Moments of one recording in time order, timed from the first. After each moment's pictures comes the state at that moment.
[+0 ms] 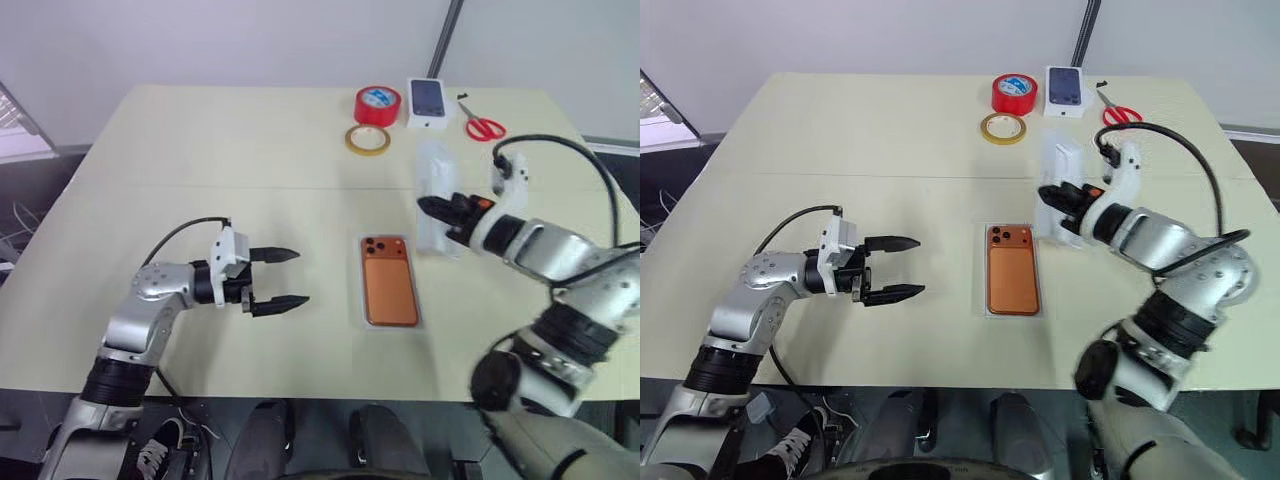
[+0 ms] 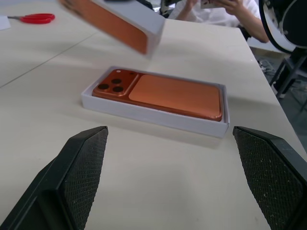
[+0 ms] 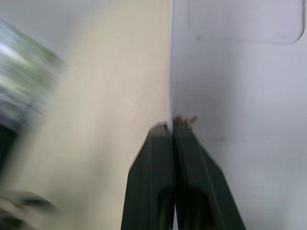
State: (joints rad) left arm -0.32 0.53 -0.07 -0.03 -0.44 0.23 -1.20; right arm -0.75 -0.10 -0.81 -0.22 0.92 1.61 0.02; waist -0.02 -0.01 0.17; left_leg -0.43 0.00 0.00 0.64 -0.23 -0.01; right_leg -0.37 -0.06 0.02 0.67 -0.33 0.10
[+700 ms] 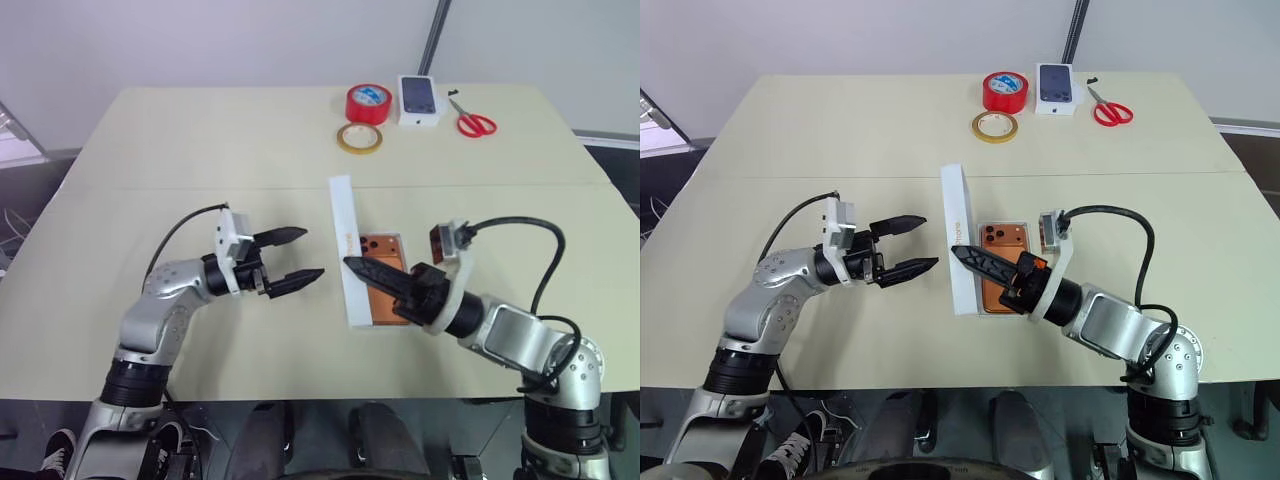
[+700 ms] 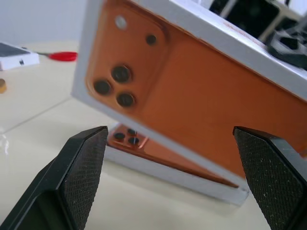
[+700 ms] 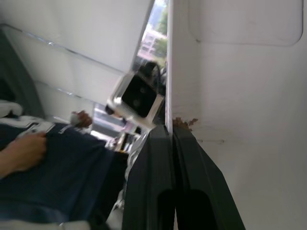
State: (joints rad) left arm -0.32 0.44 -0.02 -0.10 -0.54 0.30 -1.06; right arm -0.14 -0.40 -0.14 -0.44 1.94 1.04 -0.13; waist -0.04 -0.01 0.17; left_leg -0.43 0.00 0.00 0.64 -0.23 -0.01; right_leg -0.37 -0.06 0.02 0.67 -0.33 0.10
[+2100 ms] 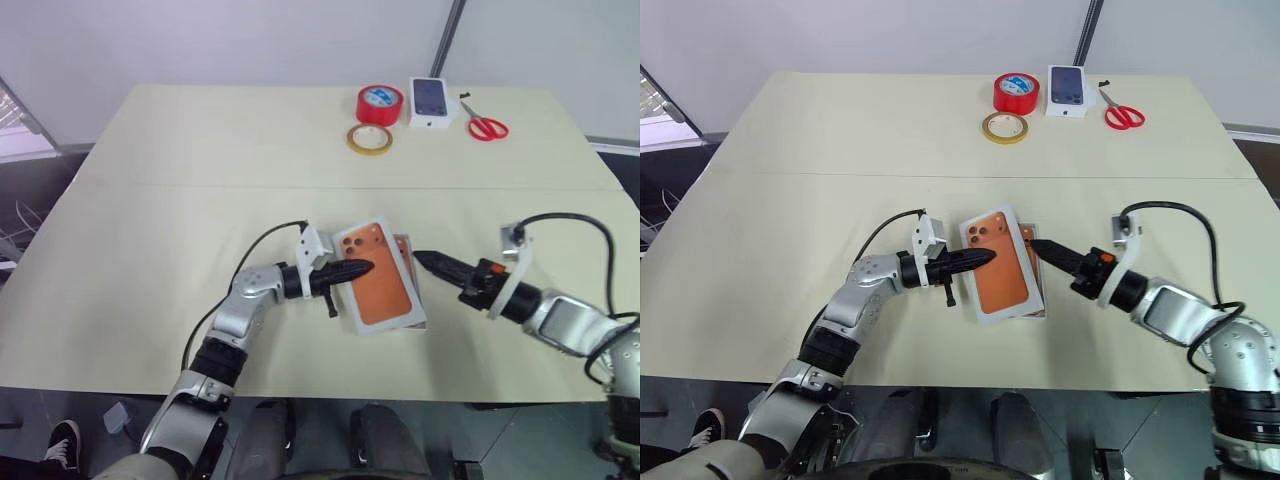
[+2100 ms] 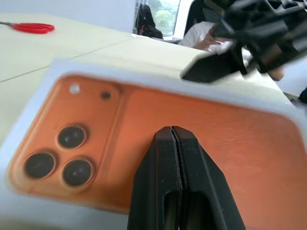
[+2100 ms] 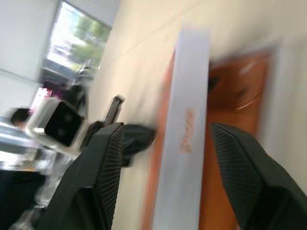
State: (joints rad) left arm -0.50 0.09 -0.23 0.35 -0.26 0.06 -1.00; right arm -0.10 -0.82 -0.28 -0.18 1.46 0.93 0.28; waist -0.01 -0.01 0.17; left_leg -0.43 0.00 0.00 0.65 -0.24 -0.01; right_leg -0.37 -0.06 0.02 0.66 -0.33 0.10
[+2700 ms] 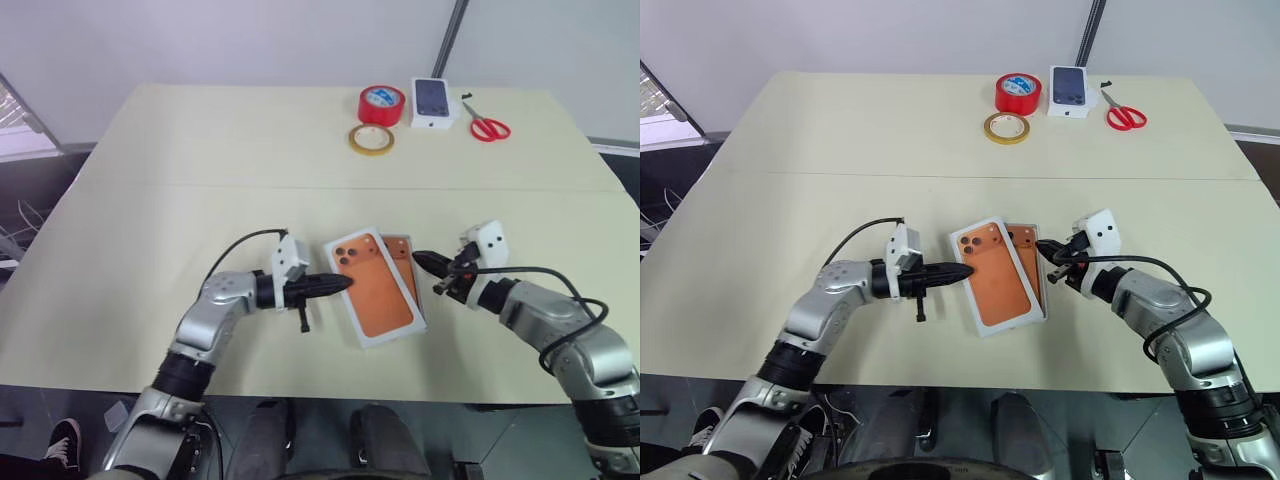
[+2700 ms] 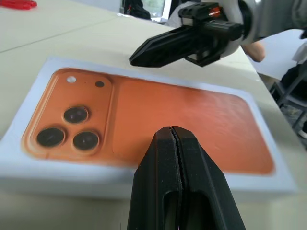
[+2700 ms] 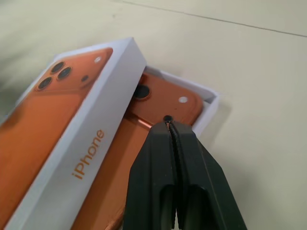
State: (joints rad) left arm -0.35 0.33 -0.21 0.05 -0.35 0.26 -1.09; right arm -0.12 -0.71 -0.03 -0.26 0.66 0.56 0.48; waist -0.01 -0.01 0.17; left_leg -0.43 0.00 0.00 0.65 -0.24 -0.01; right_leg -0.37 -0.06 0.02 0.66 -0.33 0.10
